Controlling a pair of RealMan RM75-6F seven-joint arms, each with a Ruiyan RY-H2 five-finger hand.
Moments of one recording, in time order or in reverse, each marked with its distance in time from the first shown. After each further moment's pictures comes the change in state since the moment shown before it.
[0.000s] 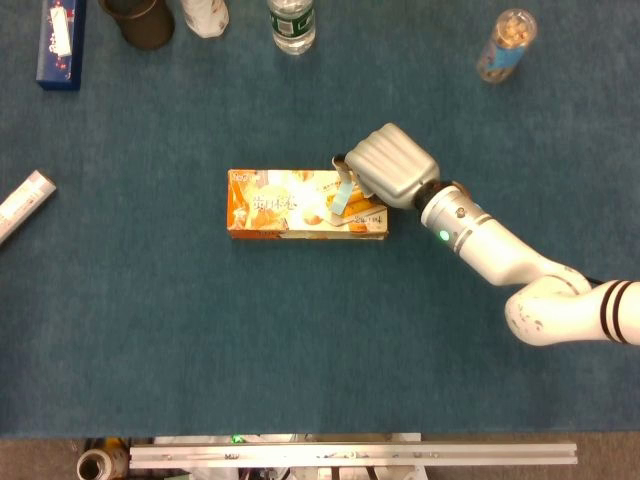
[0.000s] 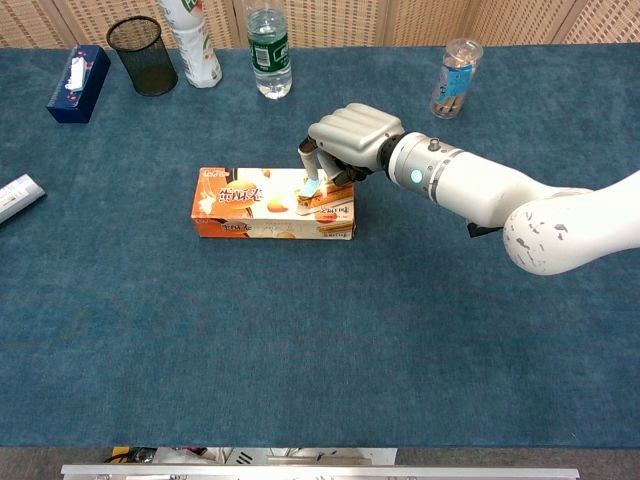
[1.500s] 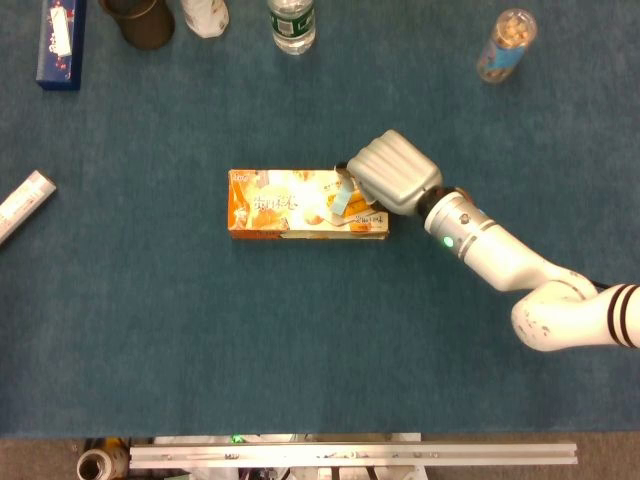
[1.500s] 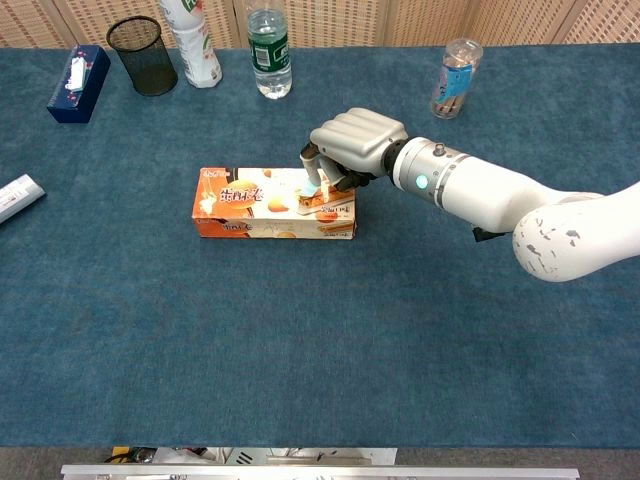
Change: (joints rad) left arm 0.004 -0.003 -0.001 0.010 -0.003 0.003 -0.009; right arm -0.016 0.019 -0.009 -0.032 -0.020 0.010 0.002
